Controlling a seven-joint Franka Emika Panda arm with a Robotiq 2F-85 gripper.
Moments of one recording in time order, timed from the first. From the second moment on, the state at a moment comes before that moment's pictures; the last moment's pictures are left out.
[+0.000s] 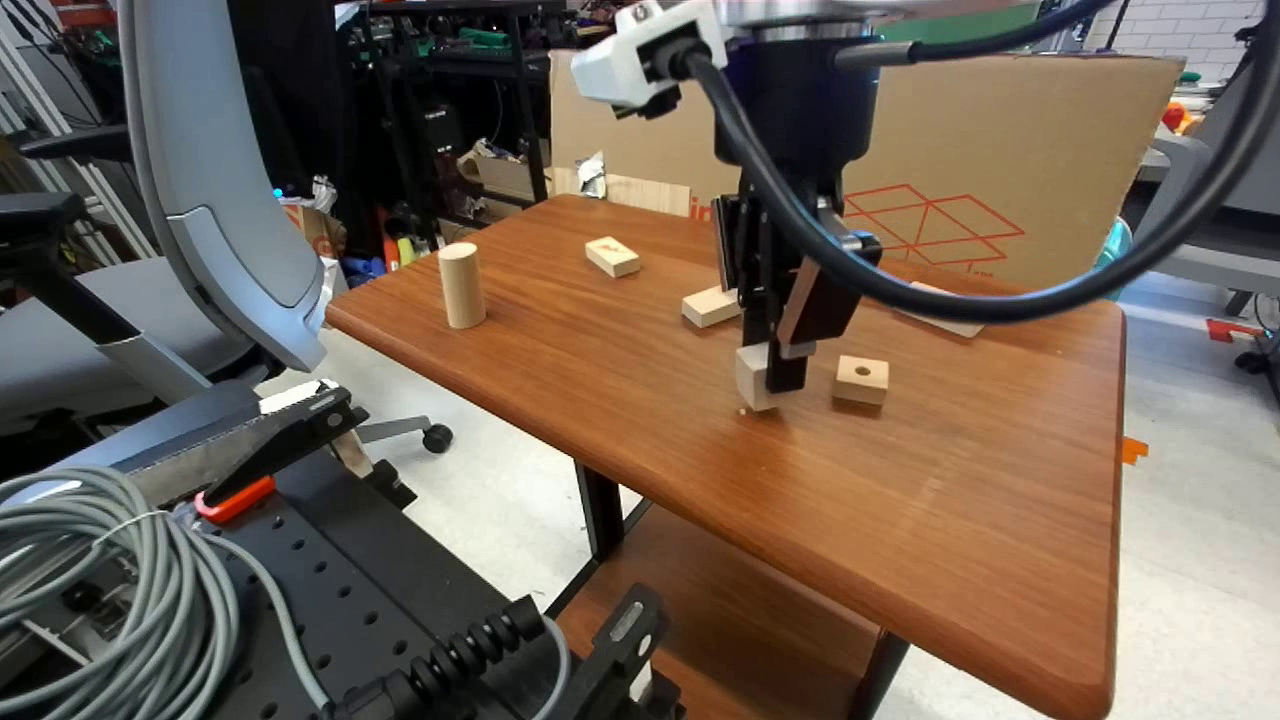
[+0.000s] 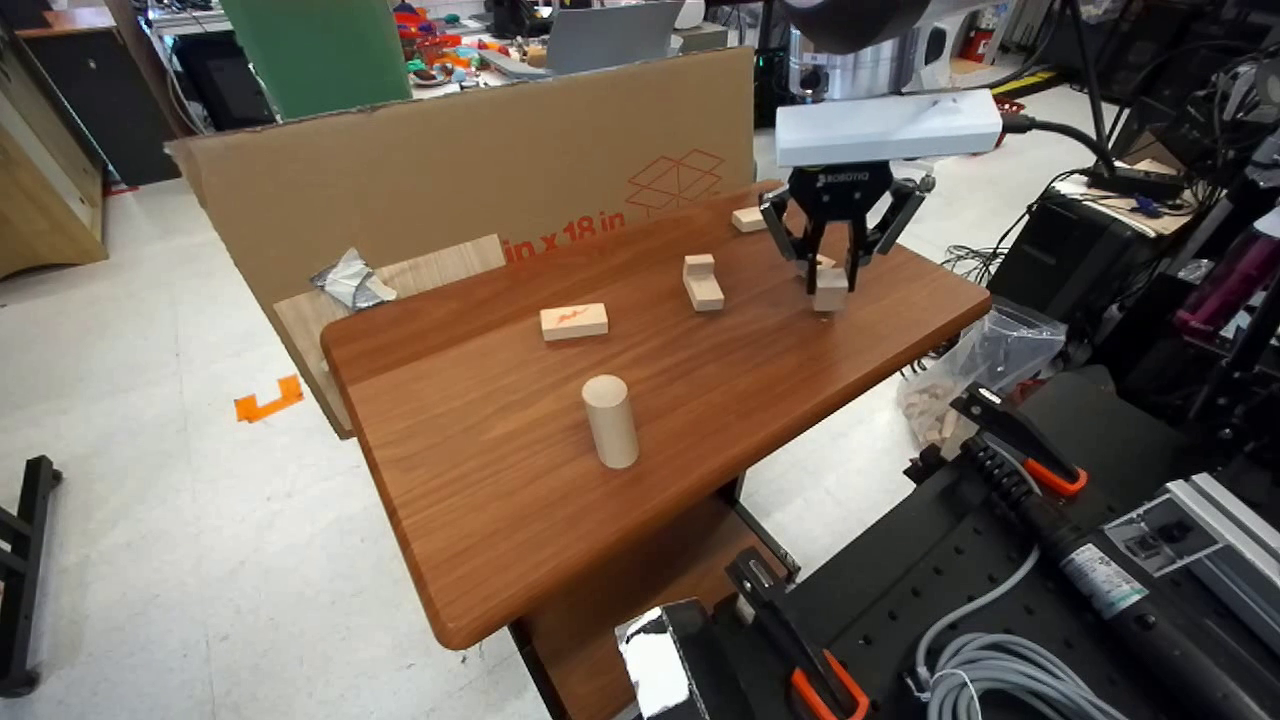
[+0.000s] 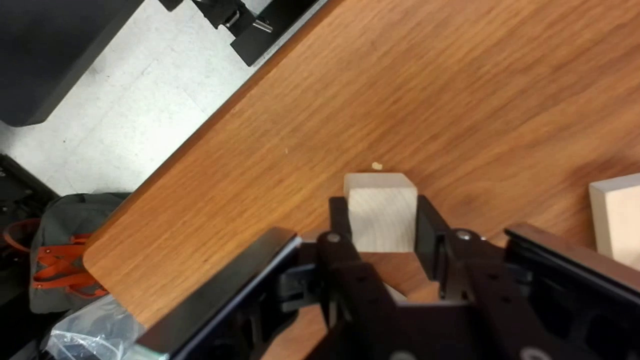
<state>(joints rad) 0.01 0.44 -0.16 -2.17 -0.09 2.49 0.60</state>
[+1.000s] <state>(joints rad) 0.02 0.35 -0.15 -2.17 -0.08 2.49 0.53</state>
